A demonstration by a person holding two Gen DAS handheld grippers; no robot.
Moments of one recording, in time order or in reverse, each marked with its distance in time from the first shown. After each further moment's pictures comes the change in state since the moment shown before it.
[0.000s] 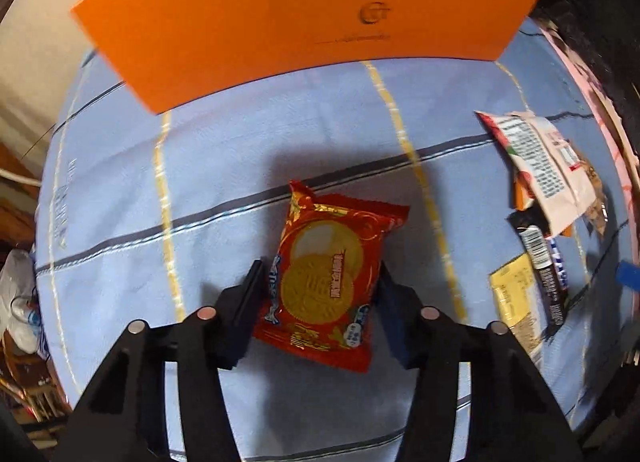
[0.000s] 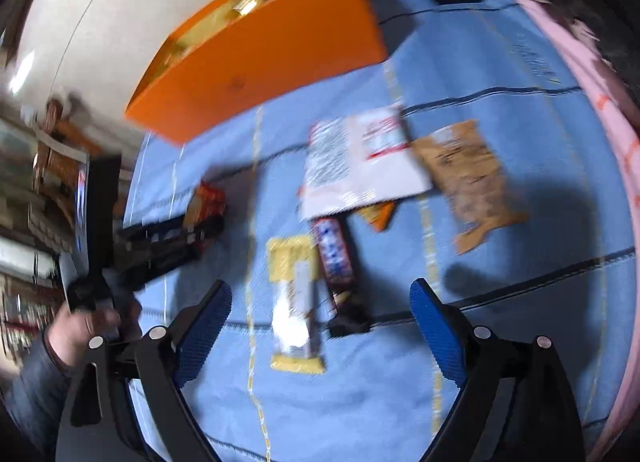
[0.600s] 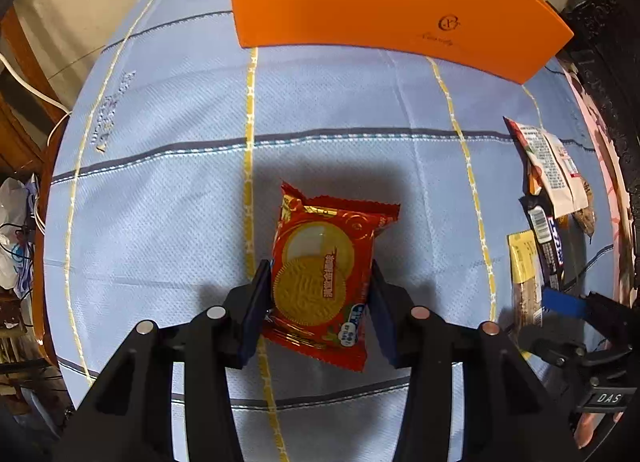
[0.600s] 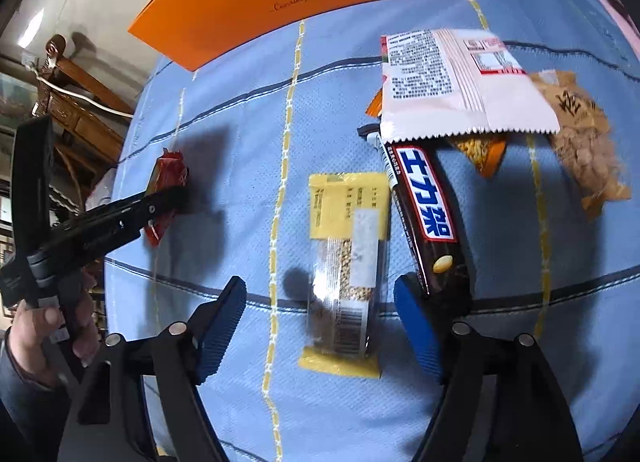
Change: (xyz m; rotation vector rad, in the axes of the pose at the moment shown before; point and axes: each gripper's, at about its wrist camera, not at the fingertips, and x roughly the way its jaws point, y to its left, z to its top) left arm -0.021 0.044 -0.048 -0.170 0.029 -0.060; right arm 0.062 0.025 -0.010 -0.075 0.133 0.004
